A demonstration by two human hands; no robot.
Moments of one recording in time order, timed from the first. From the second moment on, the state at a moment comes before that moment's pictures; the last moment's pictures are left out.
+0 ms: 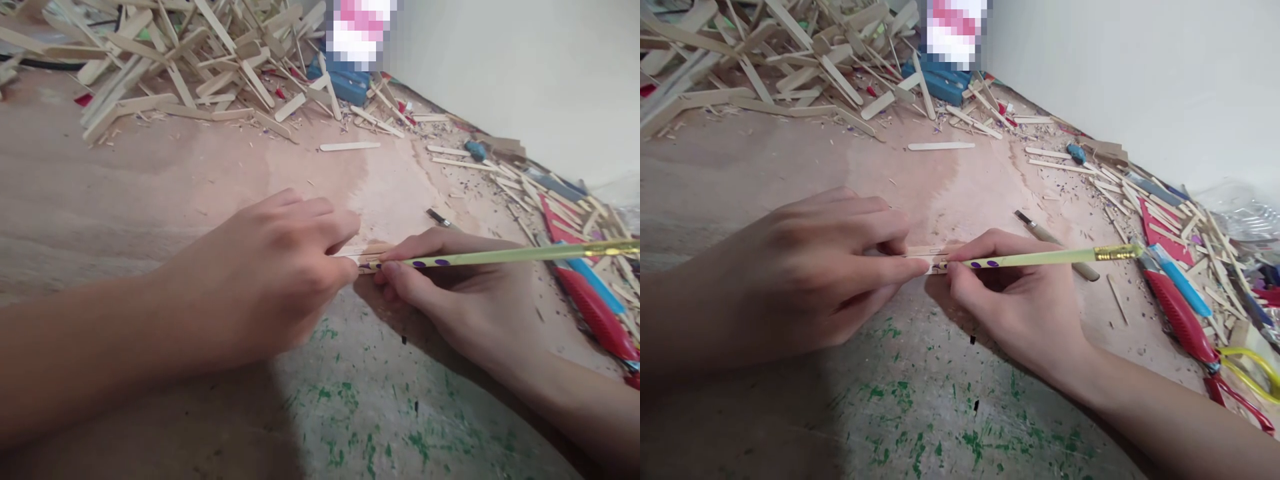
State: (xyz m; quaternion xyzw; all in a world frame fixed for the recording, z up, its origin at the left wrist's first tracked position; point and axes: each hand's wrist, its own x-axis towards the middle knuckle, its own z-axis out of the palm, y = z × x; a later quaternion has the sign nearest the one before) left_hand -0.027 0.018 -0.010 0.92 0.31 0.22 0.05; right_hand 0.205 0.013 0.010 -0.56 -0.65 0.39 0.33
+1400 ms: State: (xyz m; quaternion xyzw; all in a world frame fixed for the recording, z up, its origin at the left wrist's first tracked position) left_hand -0.026 0.017 -0.009 0.92 0.32 0.22 0.05; right_hand 0.207 0.013 0.009 -0.56 -0.65 0.38 0.34
